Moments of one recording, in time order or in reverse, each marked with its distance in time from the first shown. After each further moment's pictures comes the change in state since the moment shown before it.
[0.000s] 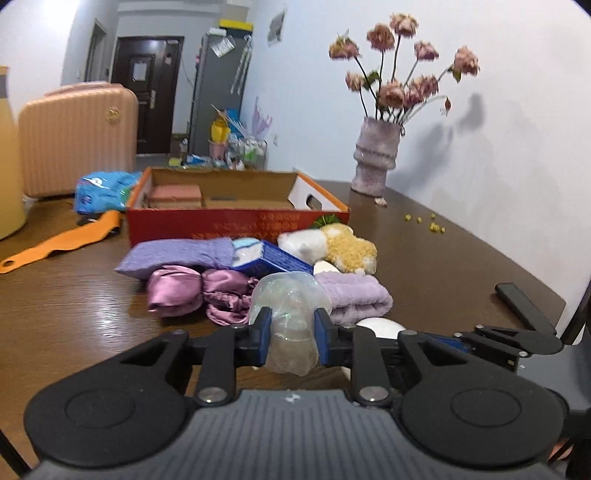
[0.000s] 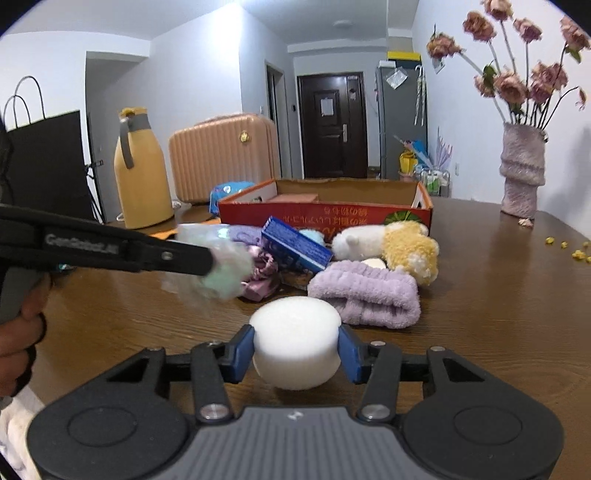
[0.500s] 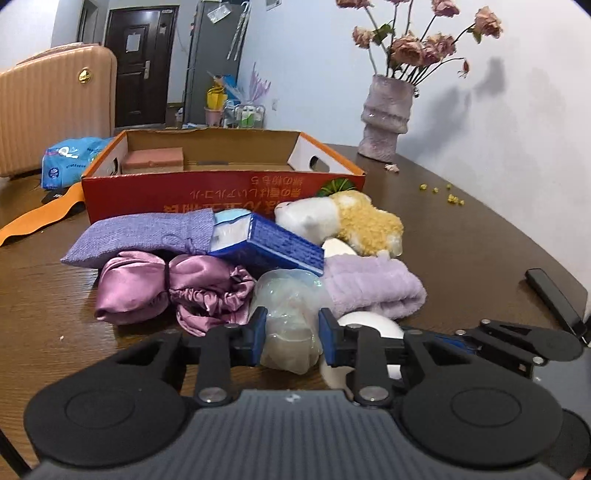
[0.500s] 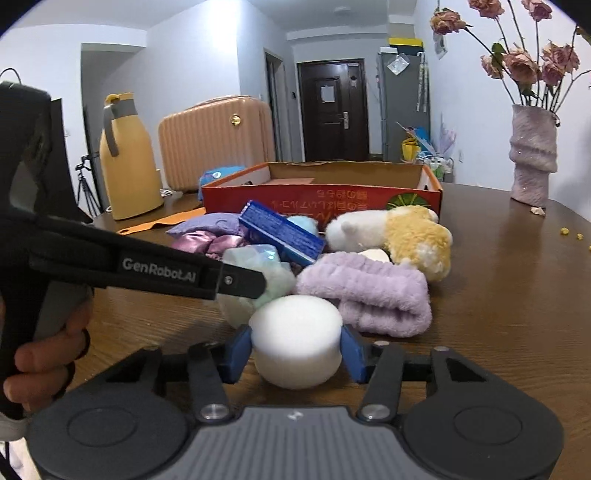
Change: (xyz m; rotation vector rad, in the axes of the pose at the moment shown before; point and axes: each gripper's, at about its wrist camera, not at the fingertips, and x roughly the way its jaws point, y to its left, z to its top) left arm 0.096 0.003 0.005 0.008 0.122 -0.013; right arm 0.055 -0.015 0.005 0.007 0.052 0.018
